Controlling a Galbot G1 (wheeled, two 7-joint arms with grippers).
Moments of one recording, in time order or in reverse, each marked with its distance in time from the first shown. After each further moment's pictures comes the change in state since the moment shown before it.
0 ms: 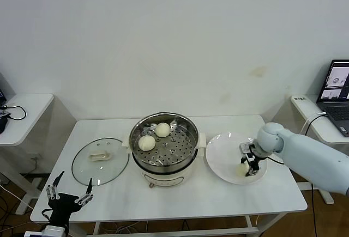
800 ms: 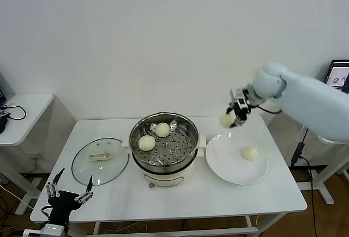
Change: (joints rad) left arm 0.002 0.011 -0.009 -0.008 -0.006 -0.001 0.001; right arm 0.481 0.172 -0.171 0.002 0.231 -0.024 0.001
